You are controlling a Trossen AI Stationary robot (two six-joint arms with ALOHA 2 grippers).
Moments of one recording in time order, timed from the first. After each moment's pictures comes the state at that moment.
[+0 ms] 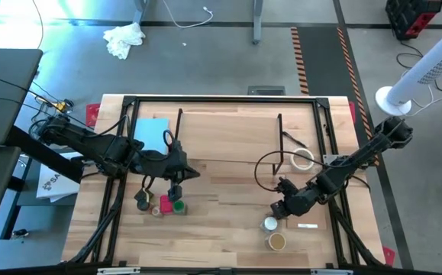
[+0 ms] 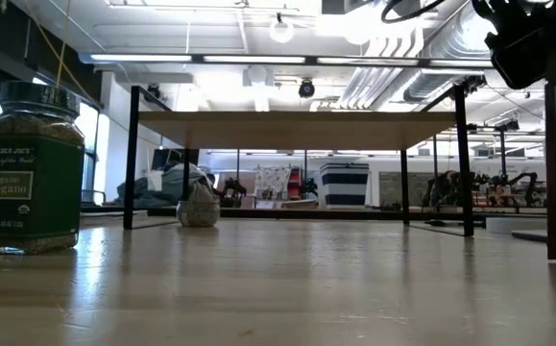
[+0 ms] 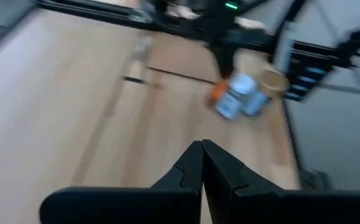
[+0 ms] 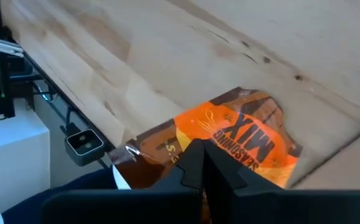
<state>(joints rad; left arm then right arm) -0.38 1.25 1.26 -0.61 -0.31 -0.39 0.62 1.29 0.71 -0.34 0.10 1.70</state>
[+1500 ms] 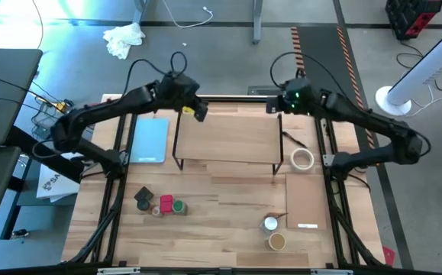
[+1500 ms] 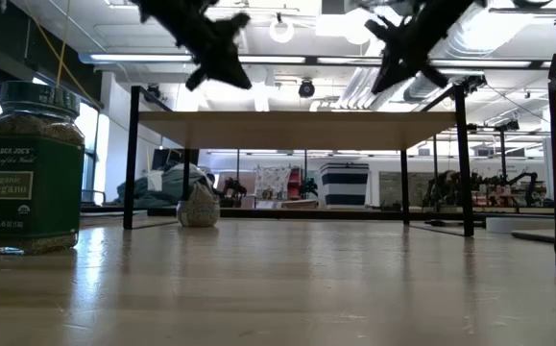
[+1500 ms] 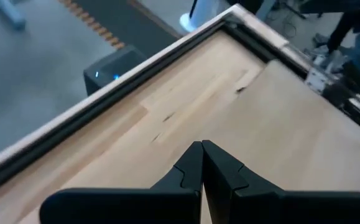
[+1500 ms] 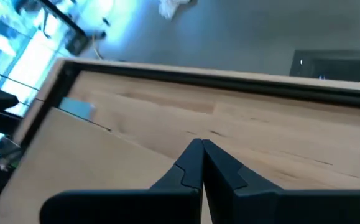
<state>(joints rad) 0.50 1.43 1.26 -0.44 0.03 -0.32 -0.51 1.21 1.13 -0.62 0.18 0.73</state>
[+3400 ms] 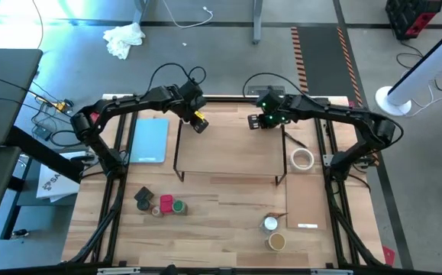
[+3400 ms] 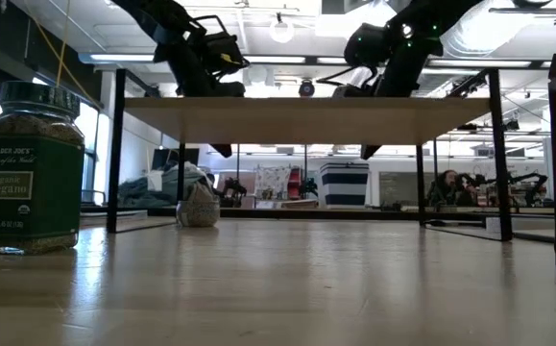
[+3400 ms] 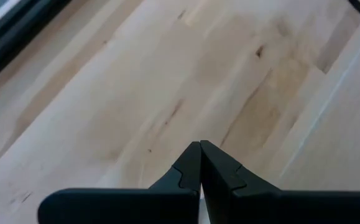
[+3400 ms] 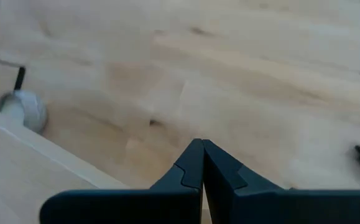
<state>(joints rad) 0.55 1.65 1.26 -0.69 0.13 -0.15 -0.47 1.54 1.13 -0.69 0.03 0.78</state>
